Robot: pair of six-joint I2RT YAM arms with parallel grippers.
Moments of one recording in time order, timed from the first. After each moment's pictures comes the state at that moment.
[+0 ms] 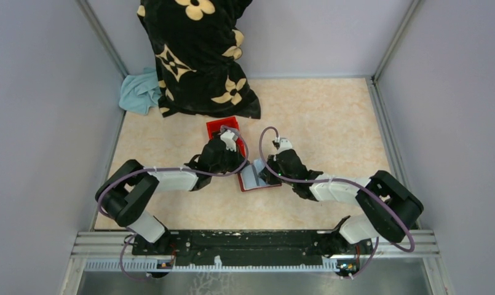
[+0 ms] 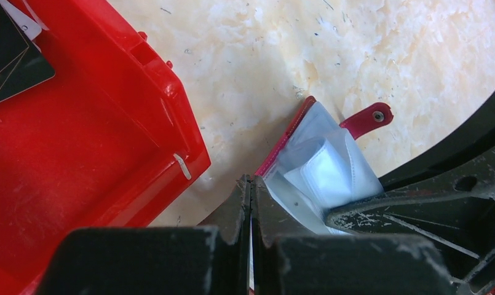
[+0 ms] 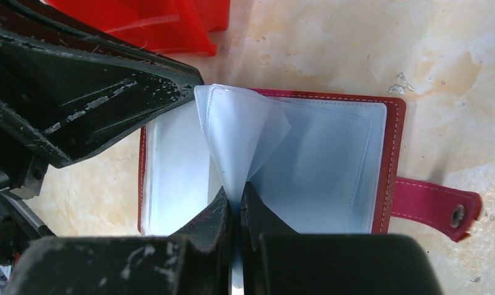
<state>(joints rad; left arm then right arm) -0.72 1.58 0.61 0.51 0.09 -0.46 0.78 1.39 0.50 0.31 0.01 0.65</state>
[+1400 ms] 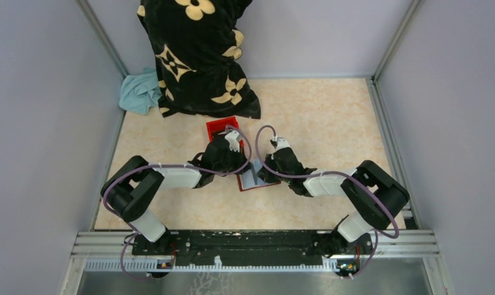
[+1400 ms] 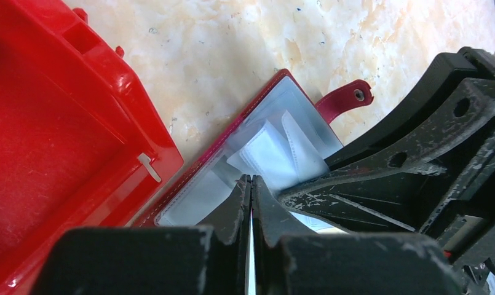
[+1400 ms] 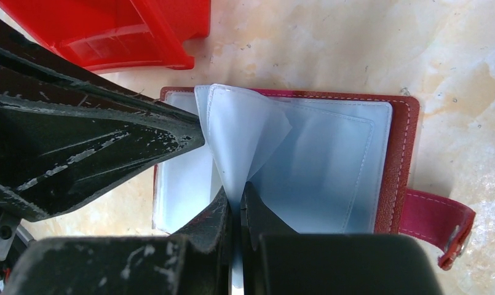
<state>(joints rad) -0.72 1.64 0.66 0.47 0.19 -0.48 0.75 1.51 0.52 0.38 -0.02 0.66</state>
